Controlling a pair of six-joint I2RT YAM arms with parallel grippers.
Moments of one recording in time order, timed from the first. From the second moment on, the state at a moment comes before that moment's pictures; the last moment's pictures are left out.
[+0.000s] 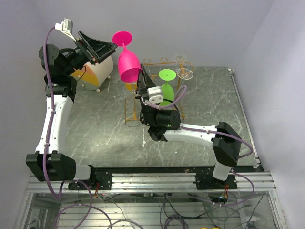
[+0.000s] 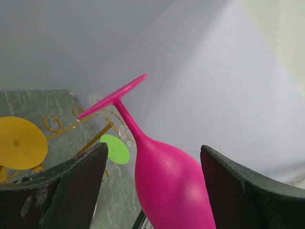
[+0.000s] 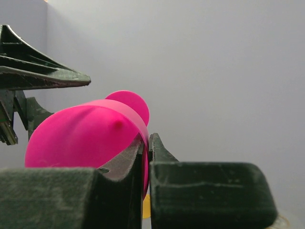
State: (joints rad) left arm 0.01 1.35 1.50 0.23 0.87 -1.17; right arm 1.14 1.78 1.33 1.52 0.53 -0.81
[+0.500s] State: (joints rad) left arm 0.00 1.38 1.49 0.23 0.88 -1.17; right arm 1.14 1.83 1.40 1.52 0.47 -0.77
